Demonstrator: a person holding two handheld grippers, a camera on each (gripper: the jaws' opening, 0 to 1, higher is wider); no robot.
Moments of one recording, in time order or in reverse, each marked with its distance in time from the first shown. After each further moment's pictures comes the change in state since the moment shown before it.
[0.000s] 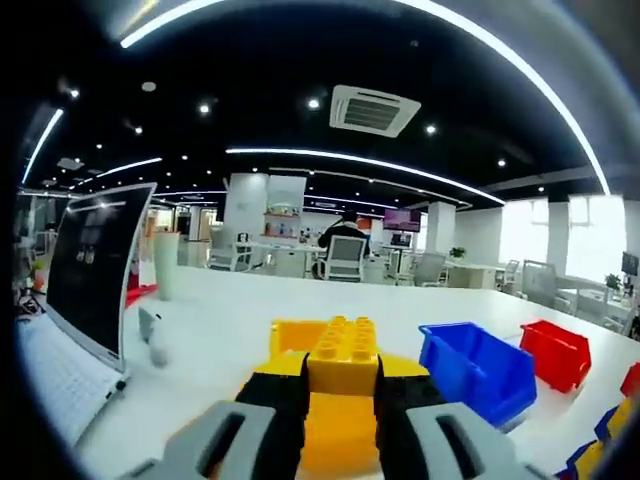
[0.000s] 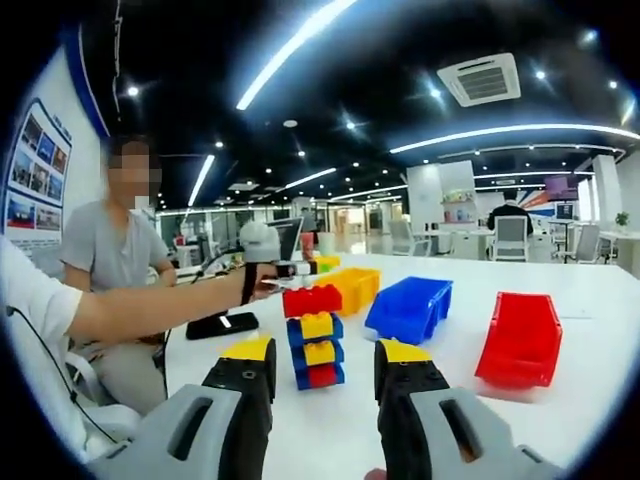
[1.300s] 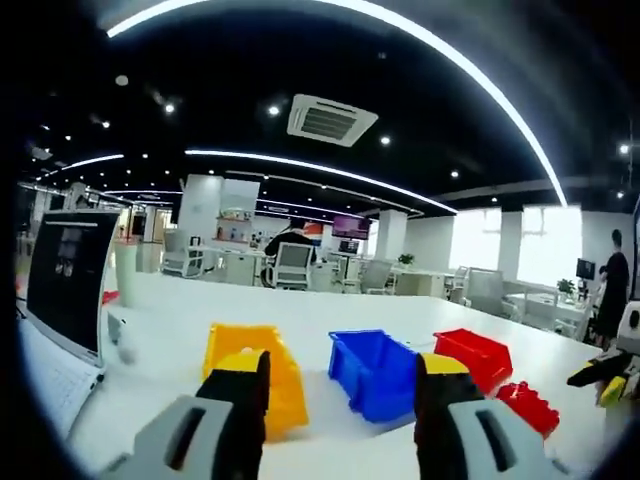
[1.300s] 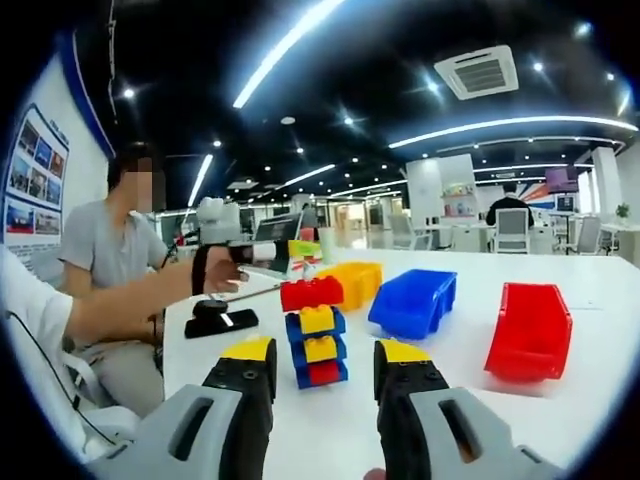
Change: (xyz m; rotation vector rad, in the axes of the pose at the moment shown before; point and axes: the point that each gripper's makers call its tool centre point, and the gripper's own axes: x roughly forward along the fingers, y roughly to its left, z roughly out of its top) left arm -0.093 -0.088 0.030 -0.017 -0.022 -0.281; right arm 0.016 0.000 -0.012 0.015 0.019 0.009
